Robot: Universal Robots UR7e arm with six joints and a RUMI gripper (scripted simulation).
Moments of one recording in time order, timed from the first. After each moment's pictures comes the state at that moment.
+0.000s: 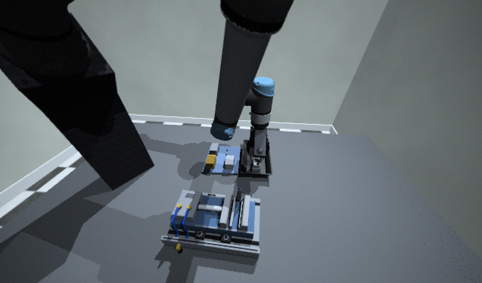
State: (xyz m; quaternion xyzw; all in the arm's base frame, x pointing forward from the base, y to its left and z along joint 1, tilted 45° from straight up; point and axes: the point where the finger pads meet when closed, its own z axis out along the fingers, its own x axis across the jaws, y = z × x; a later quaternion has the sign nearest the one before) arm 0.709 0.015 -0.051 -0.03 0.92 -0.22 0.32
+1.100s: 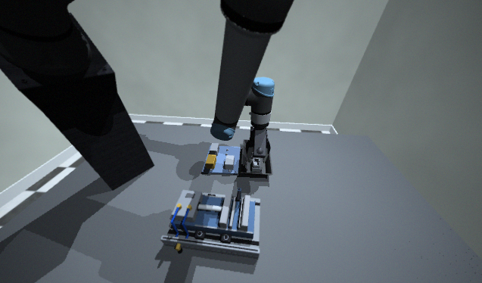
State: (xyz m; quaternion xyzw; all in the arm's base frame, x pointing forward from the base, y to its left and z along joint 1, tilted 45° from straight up) arm 0.709 0.015 -0.051 -0.03 0.92 -0.22 0.32
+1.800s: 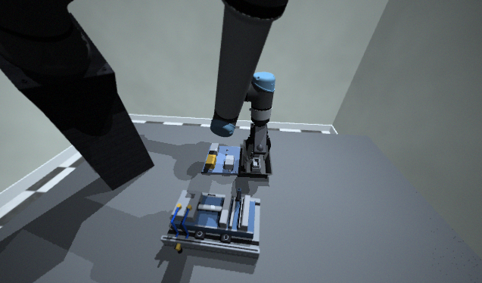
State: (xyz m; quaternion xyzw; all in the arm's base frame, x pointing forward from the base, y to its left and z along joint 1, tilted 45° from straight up) arm 0.700 0.021 -0.040 -0.03 0.92 -0.22 0.32
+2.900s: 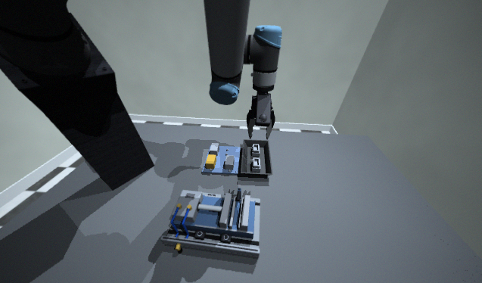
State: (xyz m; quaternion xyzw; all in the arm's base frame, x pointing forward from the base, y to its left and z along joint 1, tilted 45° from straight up) arm 0.625 0.068 0.047 -0.03 0.92 -0.22 0.32
